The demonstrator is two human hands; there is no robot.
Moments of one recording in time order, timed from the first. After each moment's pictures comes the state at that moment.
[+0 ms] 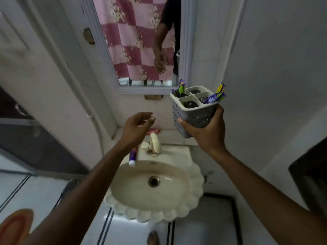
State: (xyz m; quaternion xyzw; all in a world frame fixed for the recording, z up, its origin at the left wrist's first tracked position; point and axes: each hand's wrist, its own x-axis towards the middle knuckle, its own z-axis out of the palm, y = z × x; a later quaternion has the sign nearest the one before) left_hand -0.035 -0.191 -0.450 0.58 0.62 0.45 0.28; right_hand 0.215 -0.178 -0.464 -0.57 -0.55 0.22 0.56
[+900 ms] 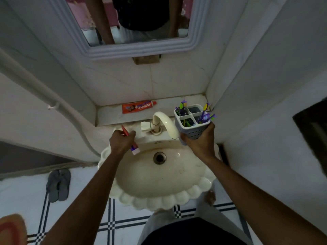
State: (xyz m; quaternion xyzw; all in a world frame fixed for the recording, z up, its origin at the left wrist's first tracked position) left_hand -0.178 -0.106 -0.678 0.42 0.78 0.22 0.40; right_hand 0.120 -0.176 -0.670 -0.76 -0.41 0.30 0.42
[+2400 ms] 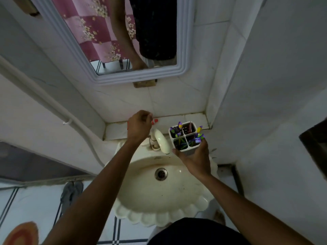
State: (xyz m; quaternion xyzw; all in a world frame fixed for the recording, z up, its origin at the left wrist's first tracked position) left_hand -0.079 -0.051 -0.590 0.63 0.65 0.36 0.22; right_hand 0.136 -0.183 -0.667 -0.74 -0.44 0.33 0.39
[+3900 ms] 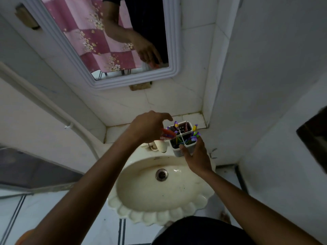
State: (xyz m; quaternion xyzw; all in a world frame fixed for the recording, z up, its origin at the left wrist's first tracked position) left_hand -0.028 -0.103 -0.468 0.86 0.50 -0.03 0.11; right_hand 0.159 -0.181 -0.689 -0.71 -0.51 0.35 0.35
